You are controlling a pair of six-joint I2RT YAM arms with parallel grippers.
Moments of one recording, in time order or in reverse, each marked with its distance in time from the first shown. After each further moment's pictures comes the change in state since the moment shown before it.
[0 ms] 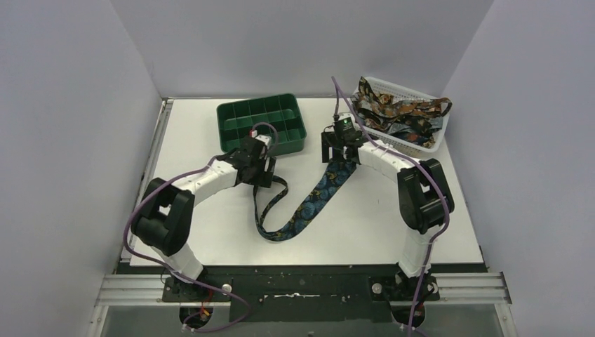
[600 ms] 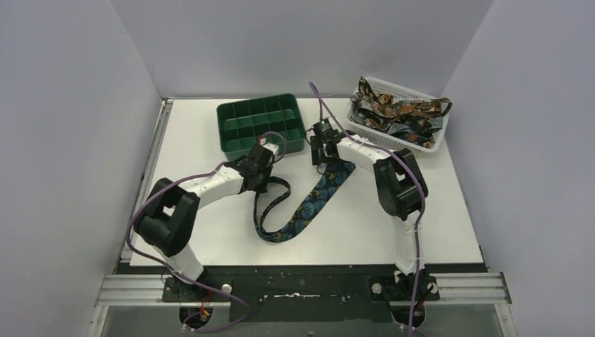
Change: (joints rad) left arm -0.084 0.071 -0.002 0.035 -0.057 0.075; right arm 0.064 0.217 0.206 -0.153 0.135 0.062
